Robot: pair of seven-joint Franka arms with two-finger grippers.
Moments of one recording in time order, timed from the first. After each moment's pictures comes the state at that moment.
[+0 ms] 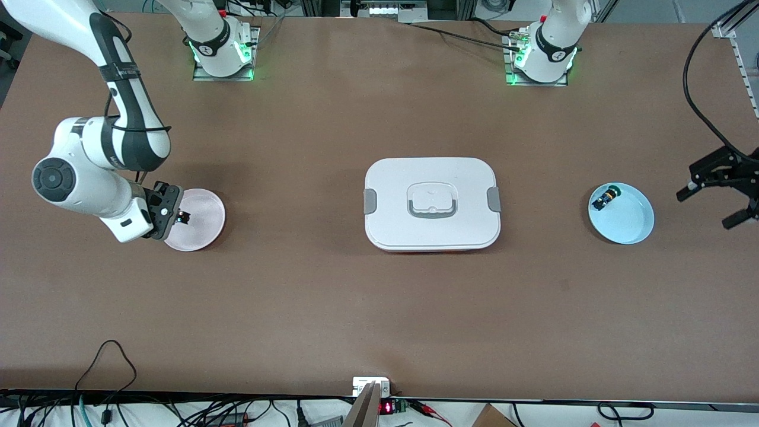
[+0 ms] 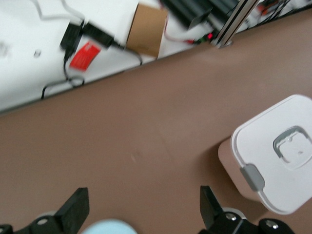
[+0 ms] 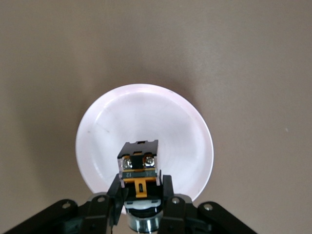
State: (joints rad) left arm 0.23 0.04 -0.04 -1.70 -0.35 1.94 0.66; right arm -0.02 0.36 0.02 -1.97 -0.04 2.23 -1.34
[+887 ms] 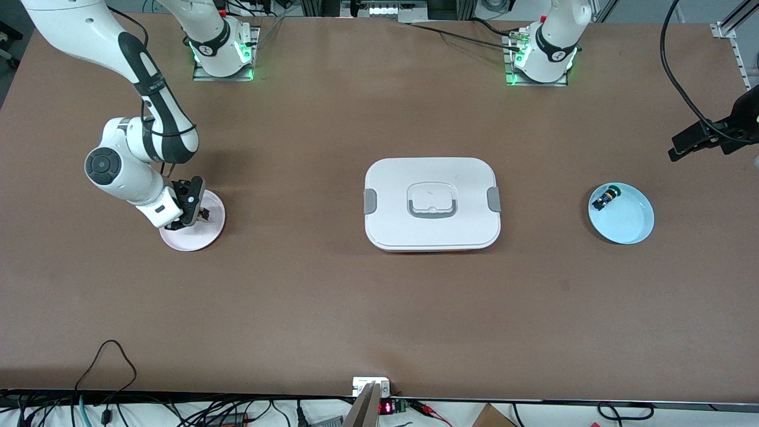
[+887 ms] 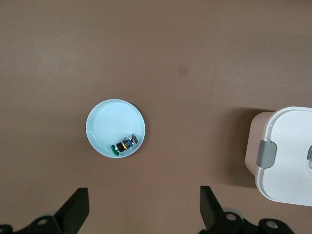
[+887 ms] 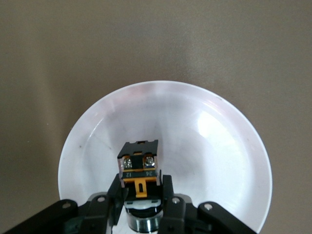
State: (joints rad) left arm 0.09 0.03 -0.04 -1.56 0.02 1.57 -0.11; right arm -0.02 0.40 0.02 -2.18 -0.05 2.53 -1.39
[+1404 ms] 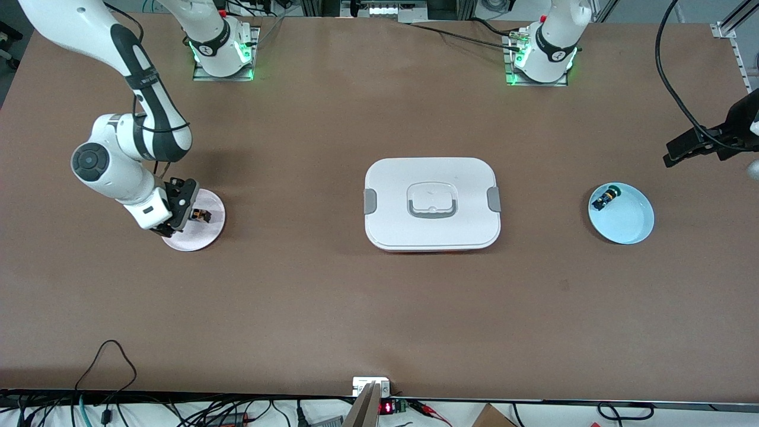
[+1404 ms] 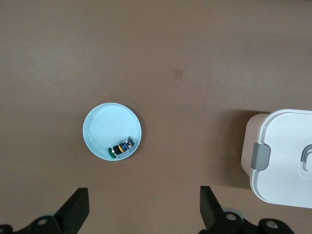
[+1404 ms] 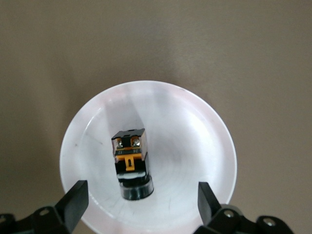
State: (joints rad) left arm 0.00 0.07 0.04 -1.50 0.02 1.55 -0.11; right arm -0.02 0.33 0.03 -2.14 -0.03 2.44 -1.23
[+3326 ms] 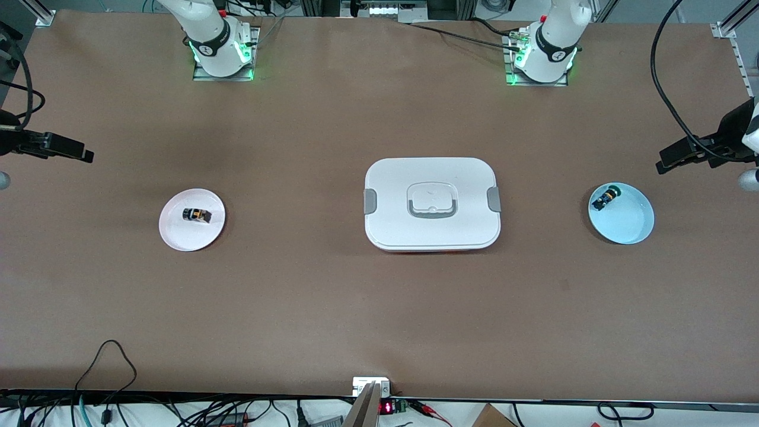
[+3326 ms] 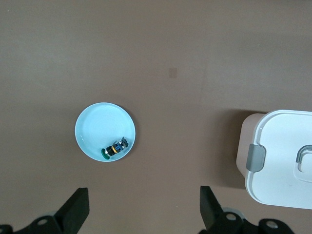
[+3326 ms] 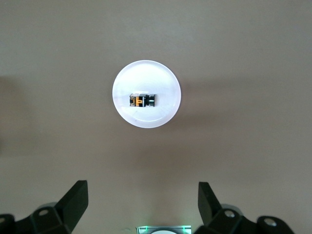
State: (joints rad) left arm -0.01 0.10 0.04 -1.49 -0.01 1.56 -0.11; right arm -0.04 0.13 -0.10 -1.54 0.07 1.49 -0.01
